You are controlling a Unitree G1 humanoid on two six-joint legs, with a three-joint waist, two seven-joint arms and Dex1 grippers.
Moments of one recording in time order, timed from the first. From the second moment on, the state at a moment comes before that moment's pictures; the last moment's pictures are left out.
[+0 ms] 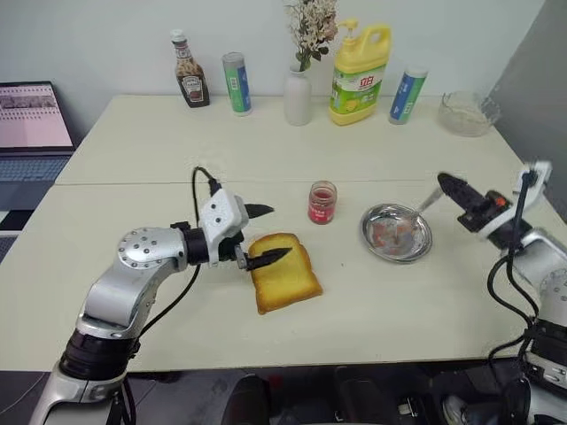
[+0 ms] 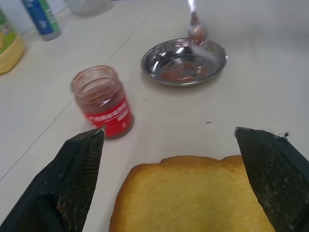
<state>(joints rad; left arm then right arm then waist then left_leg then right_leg) -0.33 0.68 -0.02 -0.32 -0.37 0.46 -0.90 -0.43 -0.50 -0.51 -0.17 0.93 0.85 0.41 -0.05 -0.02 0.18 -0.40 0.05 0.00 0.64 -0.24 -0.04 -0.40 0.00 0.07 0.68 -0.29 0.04</state>
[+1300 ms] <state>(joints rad) -0.26 0.68 -0.02 -0.40 -0.41 0.51 -0.84 -0.76 -0.32 0.15 0.33 0.10 -0.06 0.65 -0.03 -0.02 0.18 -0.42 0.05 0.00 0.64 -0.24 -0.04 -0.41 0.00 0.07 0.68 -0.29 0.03</state>
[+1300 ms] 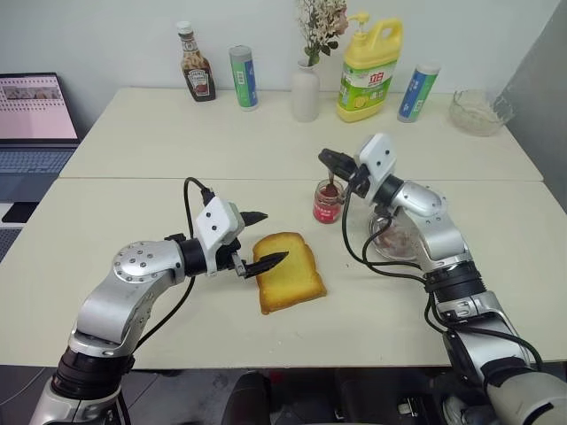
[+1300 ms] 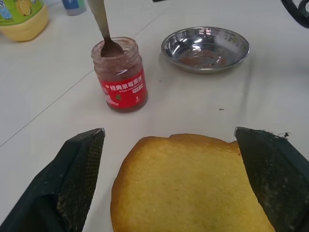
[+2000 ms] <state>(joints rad) -0.27 0.68 -0.04 -0.39 -0.39 0.49 -0.84 -0.74 -0.27 0.10 0.38 0.11 0.03 0.61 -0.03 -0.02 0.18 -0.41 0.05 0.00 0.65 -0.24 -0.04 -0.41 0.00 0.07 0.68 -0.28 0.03</state>
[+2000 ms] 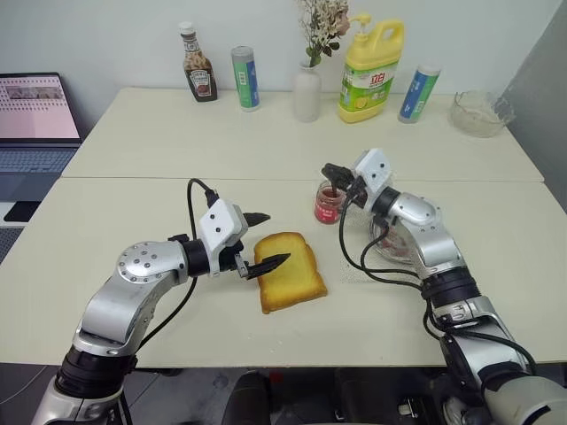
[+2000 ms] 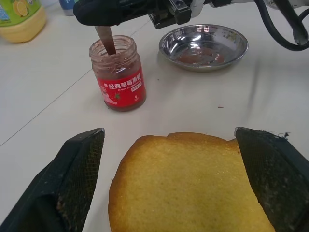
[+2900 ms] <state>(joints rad) -0.29 0.66 -0.04 -0.39 -0.37 0.47 -0.84 -0.73 -0.14 -0.14 0.23 0.40 0.50 0.41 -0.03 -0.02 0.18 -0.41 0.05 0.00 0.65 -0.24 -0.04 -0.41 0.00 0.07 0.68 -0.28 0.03</state>
